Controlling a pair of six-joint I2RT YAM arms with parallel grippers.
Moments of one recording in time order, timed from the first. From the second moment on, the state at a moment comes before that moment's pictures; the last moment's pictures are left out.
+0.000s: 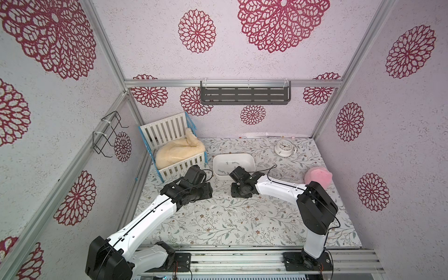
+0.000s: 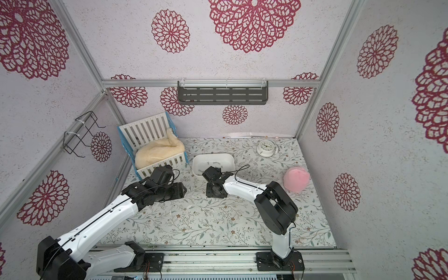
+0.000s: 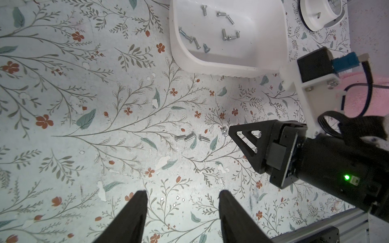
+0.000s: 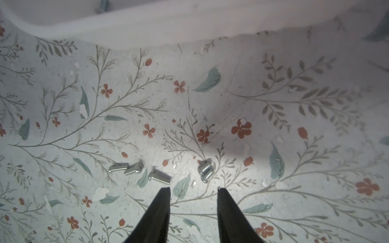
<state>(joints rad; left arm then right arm) -0.56 1.18 0.95 -0.71 -0.01 -0.66 0.78 1.86 1.31 -0.62 0.04 0.77</state>
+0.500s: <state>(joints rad) -0.56 1.17 0.95 -0.71 0.00 -0.66 0.78 1.90 1.35 -0.66 0.07 0.74</state>
